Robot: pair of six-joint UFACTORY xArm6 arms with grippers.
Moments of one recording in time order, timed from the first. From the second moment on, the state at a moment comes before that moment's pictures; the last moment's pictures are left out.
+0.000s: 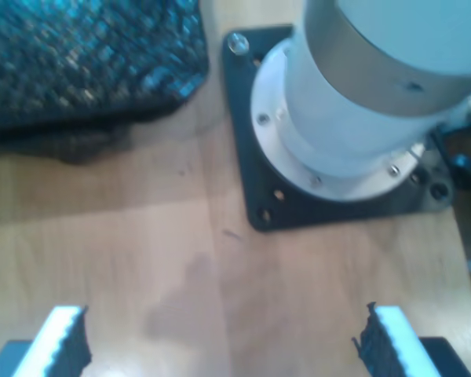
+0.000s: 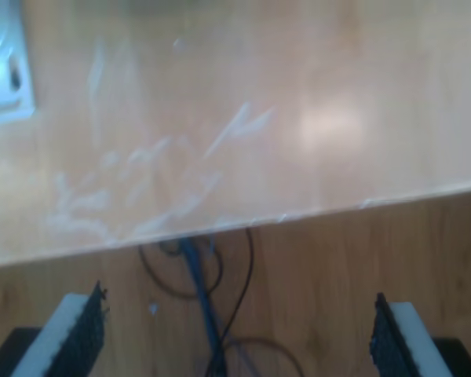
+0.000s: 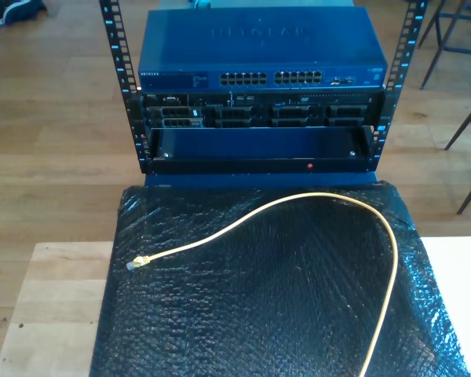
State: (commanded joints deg) left arm 59.6 -31.5 -29.7 -8.7 92.9 -202.2; right arm -46.5 -18.8 -53.3 14.6 90.1 -128.4
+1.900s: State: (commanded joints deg) left arm 51.5 -26.9 -29.7 -11.6 92.9 -209.1; right arm -16.7 -12.8 -62.1 46.5 86.9 -107.7
